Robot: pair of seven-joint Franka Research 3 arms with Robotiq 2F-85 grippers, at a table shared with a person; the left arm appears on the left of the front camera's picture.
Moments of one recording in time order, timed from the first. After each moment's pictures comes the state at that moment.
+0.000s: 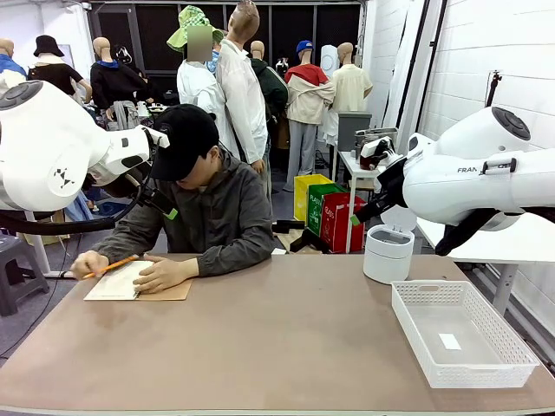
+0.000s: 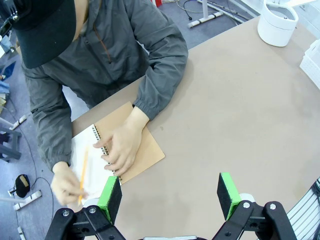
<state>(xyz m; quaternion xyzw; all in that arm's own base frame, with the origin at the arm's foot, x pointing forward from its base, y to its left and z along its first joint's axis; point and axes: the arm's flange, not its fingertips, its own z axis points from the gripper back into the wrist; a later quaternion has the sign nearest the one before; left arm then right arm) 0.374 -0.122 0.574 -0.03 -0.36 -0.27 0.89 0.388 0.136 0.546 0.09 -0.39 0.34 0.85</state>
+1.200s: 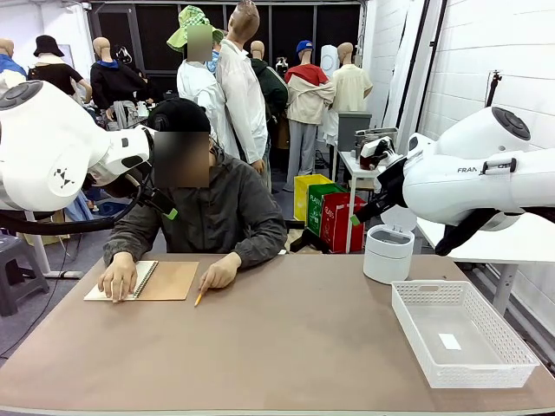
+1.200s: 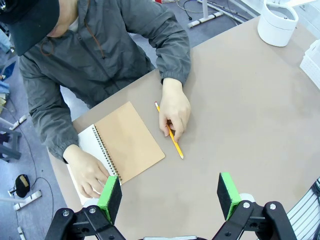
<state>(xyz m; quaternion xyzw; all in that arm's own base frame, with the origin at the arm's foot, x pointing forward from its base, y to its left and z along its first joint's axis) 0.374 -0.122 0.574 -0.03 -0.36 -0.27 0.89 0.388 0.136 0.546 0.09 -0.39 0.34 0.85</state>
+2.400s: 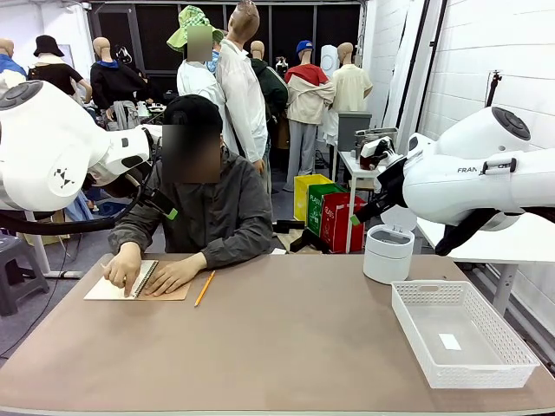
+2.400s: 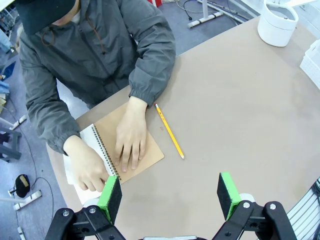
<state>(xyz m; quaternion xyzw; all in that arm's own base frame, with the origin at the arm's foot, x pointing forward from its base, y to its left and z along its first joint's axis) 0.374 -0.122 0.574 -0.03 -0.36 -0.27 0.89 0.388 0.136 0.546 0.09 -0.39 0.34 0.85</state>
